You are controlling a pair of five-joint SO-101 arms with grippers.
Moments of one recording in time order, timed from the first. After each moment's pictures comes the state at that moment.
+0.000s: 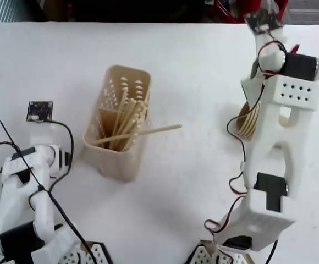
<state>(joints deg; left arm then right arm) -28.5 -17.0 61.5 36.3 -18.2 9.5 10.9 -31.5 98.0 32.2</state>
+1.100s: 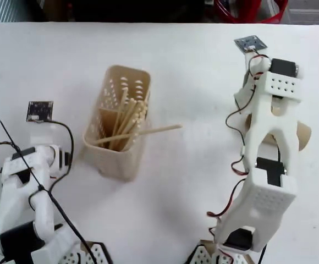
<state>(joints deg) -28.5 -17.0 61.5 36.3 -18.2 12.0 23.8 -24.2 87.9 33.5</state>
